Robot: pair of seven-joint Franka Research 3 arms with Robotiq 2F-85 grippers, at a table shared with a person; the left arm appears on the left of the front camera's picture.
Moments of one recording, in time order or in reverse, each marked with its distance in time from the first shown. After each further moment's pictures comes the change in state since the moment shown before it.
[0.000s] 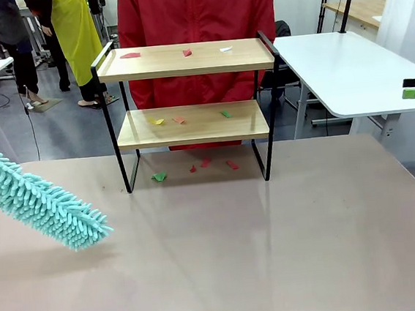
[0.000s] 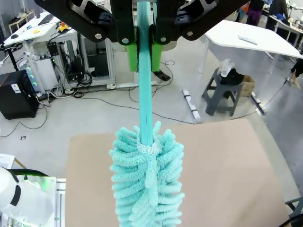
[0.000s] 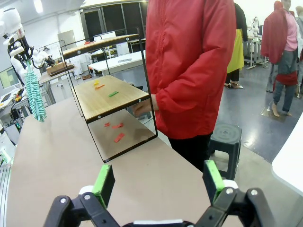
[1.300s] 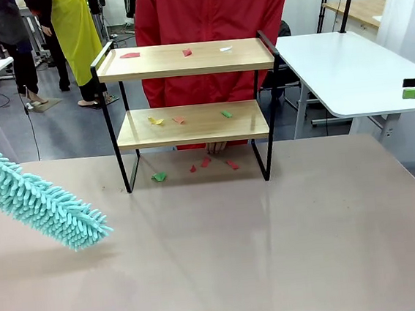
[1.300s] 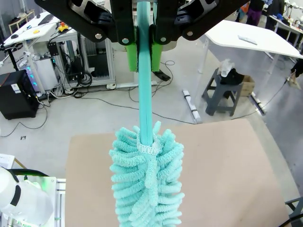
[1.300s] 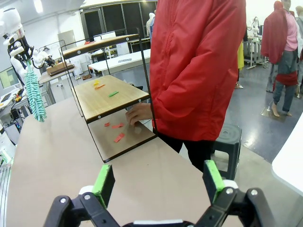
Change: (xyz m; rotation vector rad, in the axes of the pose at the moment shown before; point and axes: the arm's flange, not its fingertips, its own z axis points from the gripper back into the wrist) left arm 0.000 0.000 0.000 0.000 0.000 0.000; right arm 0.000 0.000 0.000 0.000 0.000 0.000
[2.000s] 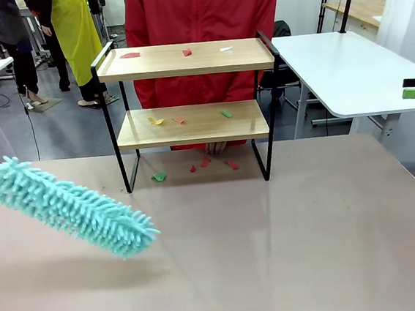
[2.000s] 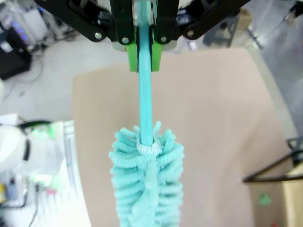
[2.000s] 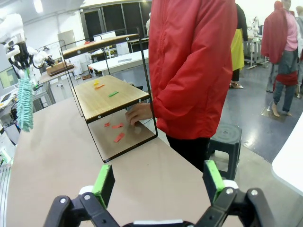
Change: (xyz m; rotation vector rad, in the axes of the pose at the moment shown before) left arm 0.011 -0.008 -0.040 -0.011 -0.388 -0.089; right arm 0.000 0.000 0.000 0.000 0.000 0.000
